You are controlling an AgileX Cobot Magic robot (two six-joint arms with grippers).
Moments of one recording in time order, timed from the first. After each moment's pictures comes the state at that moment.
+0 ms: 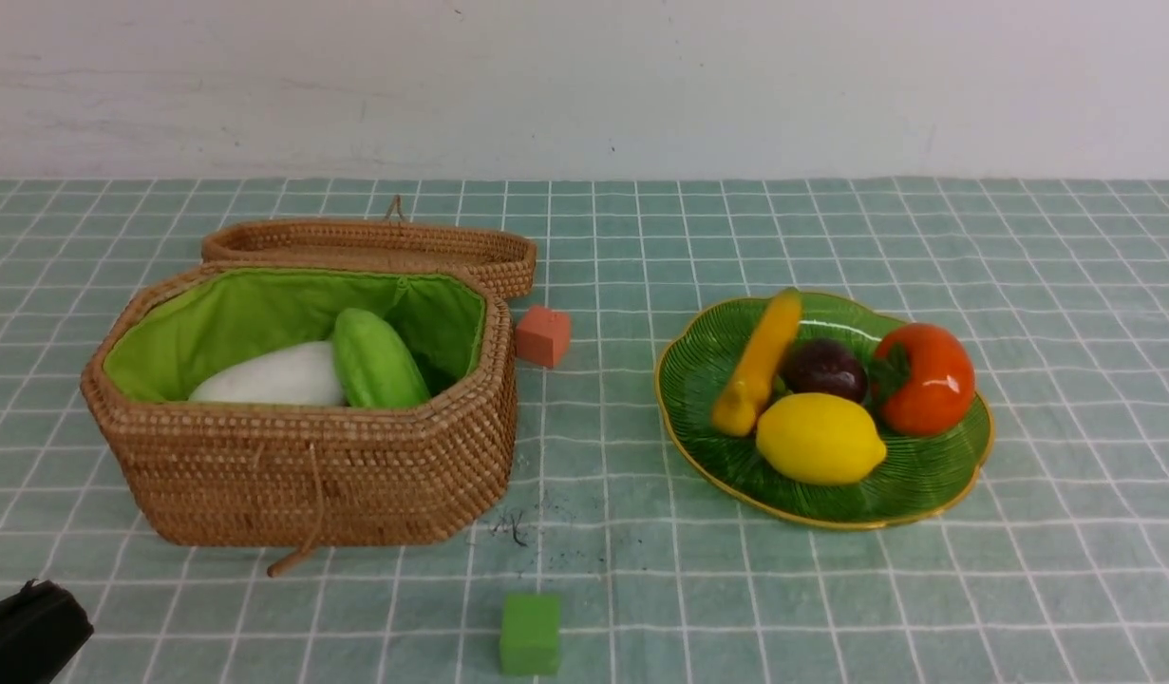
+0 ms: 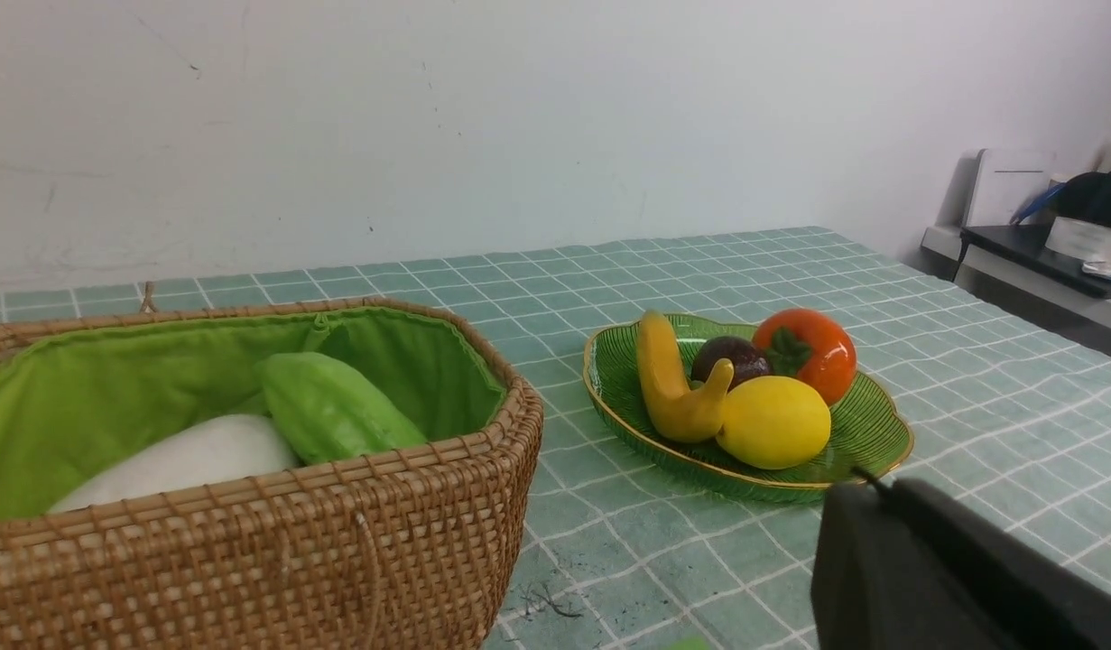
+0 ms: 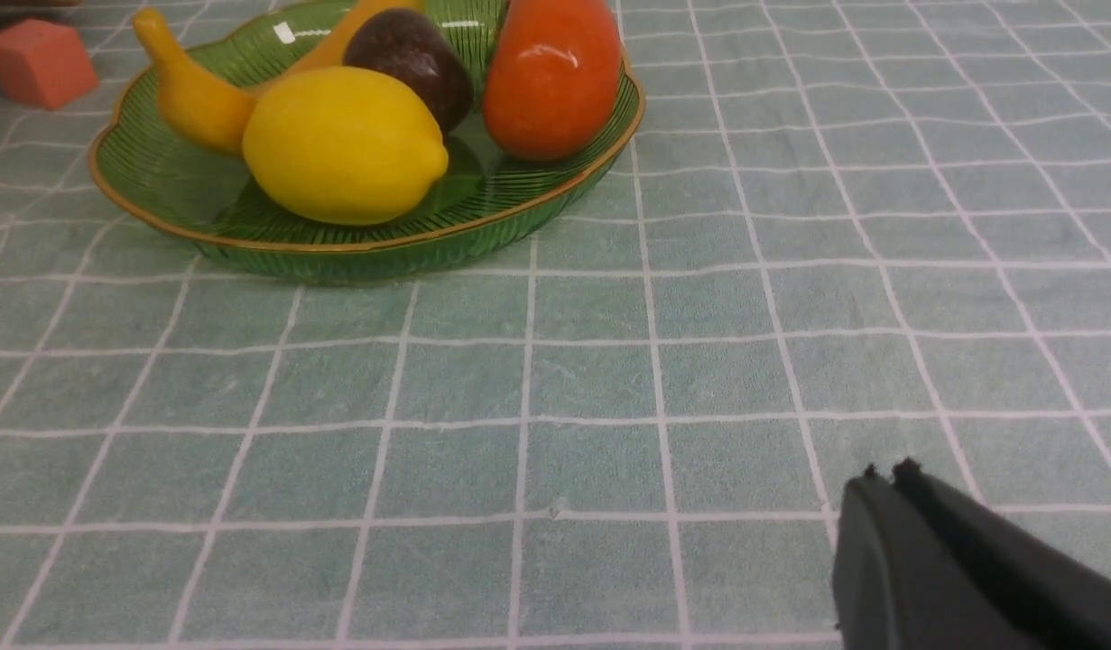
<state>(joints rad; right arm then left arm) 0.00 -0.01 0.02 0.08 0.39 -0.04 -0.67 0.11 -0.26 0.35 0.23 -0.50</state>
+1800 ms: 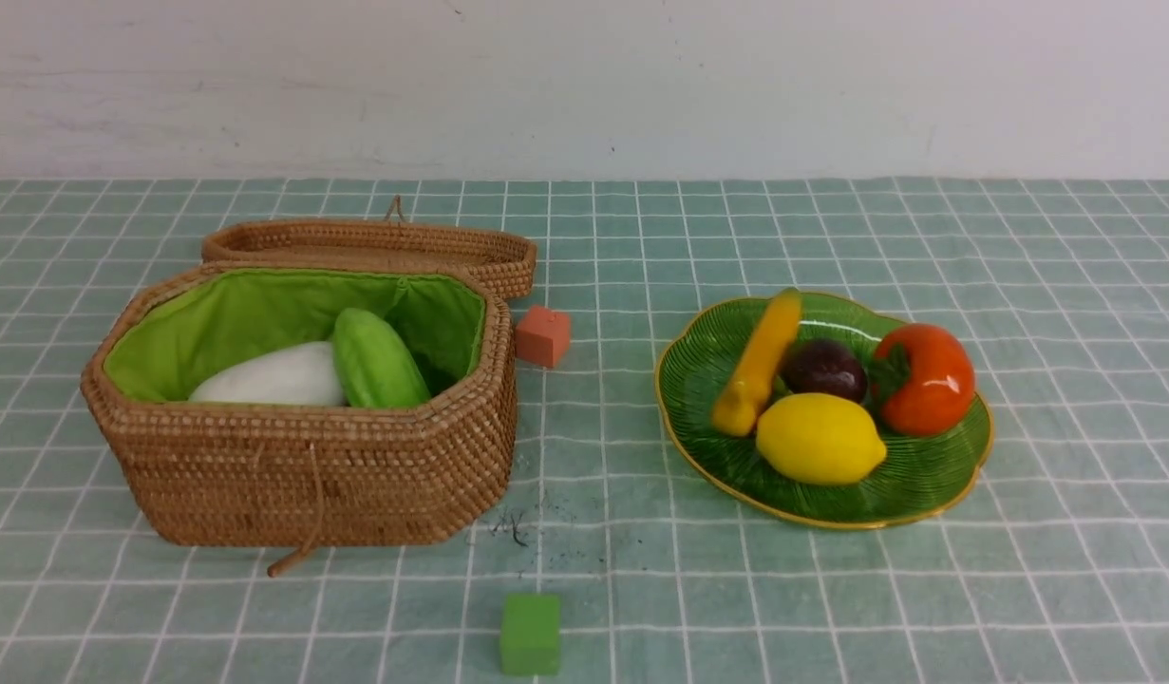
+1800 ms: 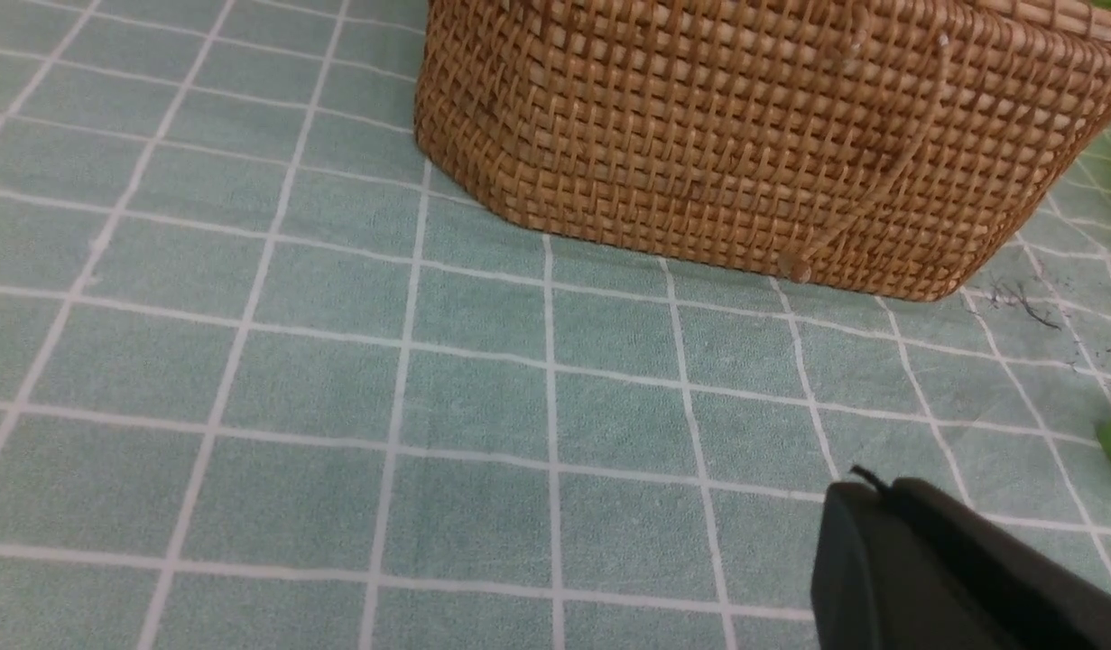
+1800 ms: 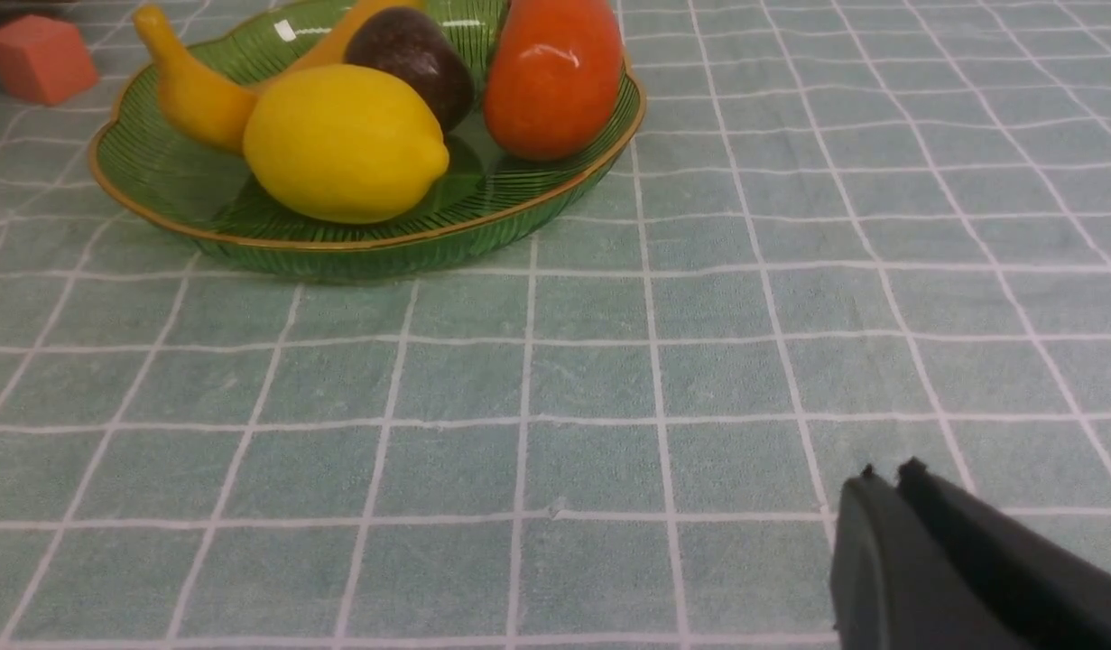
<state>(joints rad) 0.00 -0.01 0.02 0.07 0.39 -0.05 -0.07 -0.01 0.03 -0.11 0.38 -0.18</state>
